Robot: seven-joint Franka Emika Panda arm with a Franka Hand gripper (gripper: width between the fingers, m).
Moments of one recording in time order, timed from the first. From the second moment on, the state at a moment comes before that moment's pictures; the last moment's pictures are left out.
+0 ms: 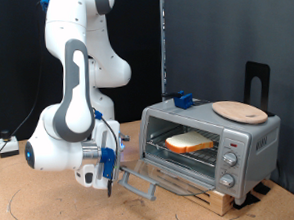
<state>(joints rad) -0.50 0.29 -0.05 -2.42 0.81 1.54 -0.63</state>
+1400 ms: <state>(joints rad) -0.41 -0.13 0.12 -2.66 0.94 1.45 -0.51</state>
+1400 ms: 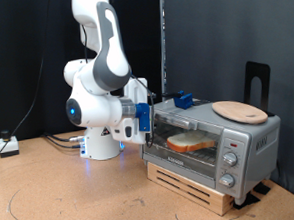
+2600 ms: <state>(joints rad) -0.54 -0.21 0.06 -2.67 0.92 1.72 -0.42</state>
